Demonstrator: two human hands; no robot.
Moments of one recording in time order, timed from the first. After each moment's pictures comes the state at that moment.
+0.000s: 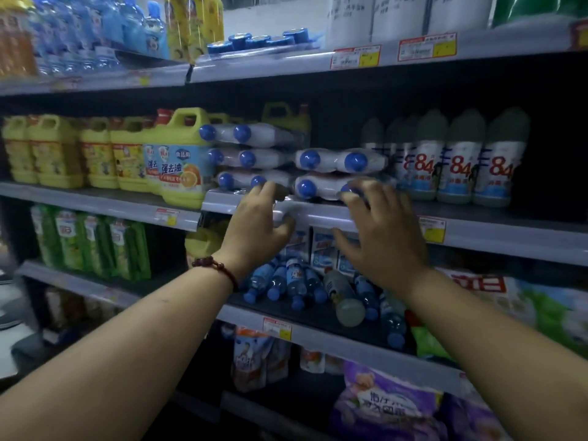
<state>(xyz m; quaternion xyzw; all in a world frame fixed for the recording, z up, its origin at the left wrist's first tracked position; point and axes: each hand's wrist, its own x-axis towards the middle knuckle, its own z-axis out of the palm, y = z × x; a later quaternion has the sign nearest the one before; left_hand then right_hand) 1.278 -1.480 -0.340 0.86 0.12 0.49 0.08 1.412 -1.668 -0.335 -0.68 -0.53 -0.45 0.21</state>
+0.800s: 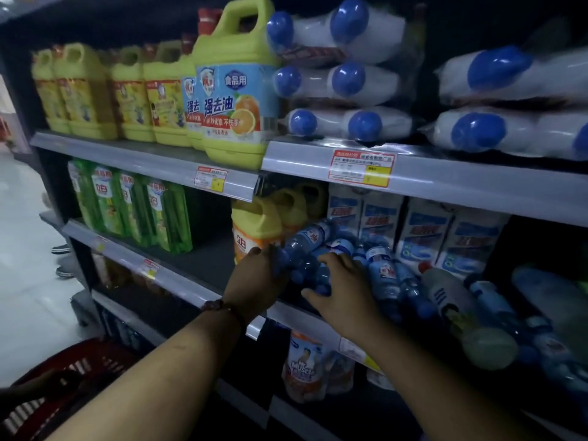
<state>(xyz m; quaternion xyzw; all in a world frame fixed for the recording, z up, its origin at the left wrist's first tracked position) 1.269 -1.286 -0.516 0.87 0.37 0.29 0.15 1.392 -1.428 -0.506 -0.78 -0.54 -0.01 0.31</state>
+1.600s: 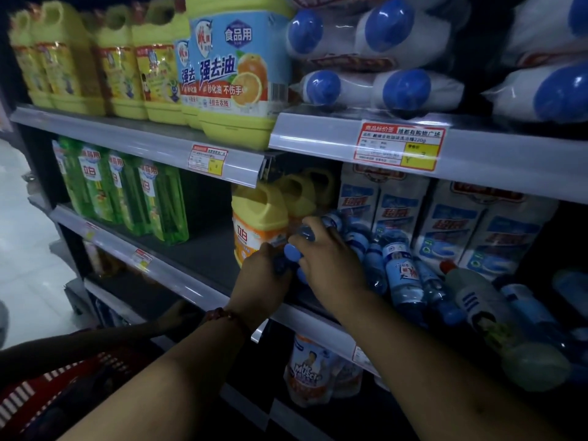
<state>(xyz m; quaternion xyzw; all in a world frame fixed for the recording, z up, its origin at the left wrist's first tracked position) 1.285 -1.266 -0.549 0.83 0.35 0.36 0.26 1.392 -1.360 -0.501 -0.73 -0.61 -0.20 0.21</state>
